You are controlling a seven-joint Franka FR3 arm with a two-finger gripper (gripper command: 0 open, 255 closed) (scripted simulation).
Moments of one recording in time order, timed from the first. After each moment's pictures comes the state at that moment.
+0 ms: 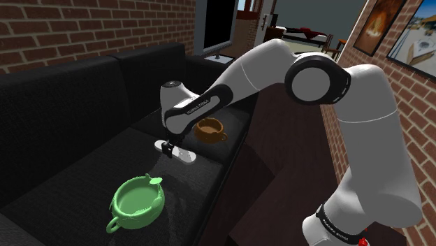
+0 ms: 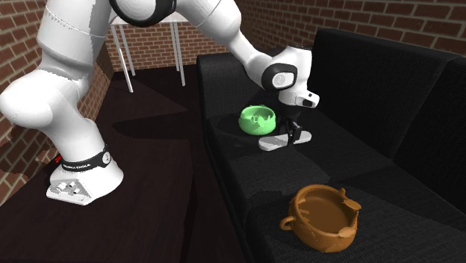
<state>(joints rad) 0.19 0.65 0.10 -1.70 -0.13 2.35 0.04</state>
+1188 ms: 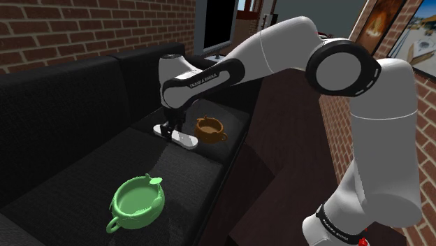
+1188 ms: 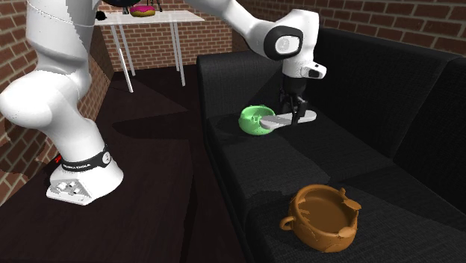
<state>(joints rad) 0.18 0.50 0.12 -1.67 -0.10 2.18 0.02</state>
